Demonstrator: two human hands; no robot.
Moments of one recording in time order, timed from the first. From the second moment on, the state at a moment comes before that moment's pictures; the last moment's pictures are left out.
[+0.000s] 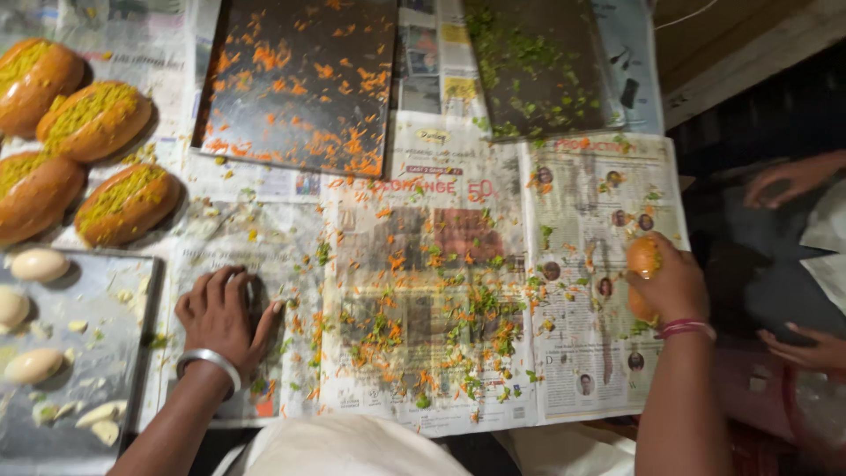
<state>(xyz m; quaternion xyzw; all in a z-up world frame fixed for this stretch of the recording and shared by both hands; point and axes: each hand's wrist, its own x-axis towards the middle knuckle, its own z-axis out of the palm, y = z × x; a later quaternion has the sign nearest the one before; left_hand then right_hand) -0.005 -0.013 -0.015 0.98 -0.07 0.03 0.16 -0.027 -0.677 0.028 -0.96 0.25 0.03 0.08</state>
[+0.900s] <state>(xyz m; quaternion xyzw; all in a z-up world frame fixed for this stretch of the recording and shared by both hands) 0.000 0.006 -0.005 0.98 -0.13 -0.08 0.16 0.098 -0.110 0.056 -0.88 -0.36 -0.06 0.30</state>
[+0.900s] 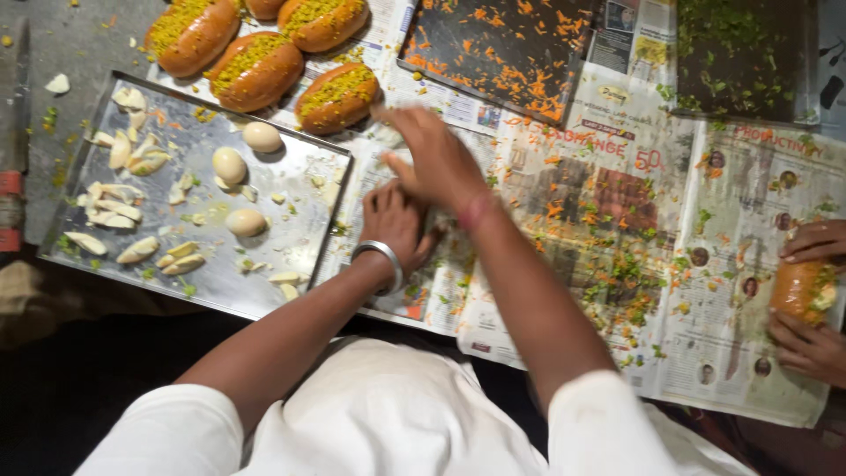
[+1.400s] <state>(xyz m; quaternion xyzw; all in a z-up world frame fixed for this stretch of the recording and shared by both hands) 0.001 0.025 -0.006 0.92 -0.19 -0.03 0.35 0.198 -0.041 0.064 -0.92 -0.36 0.10 0.14</state>
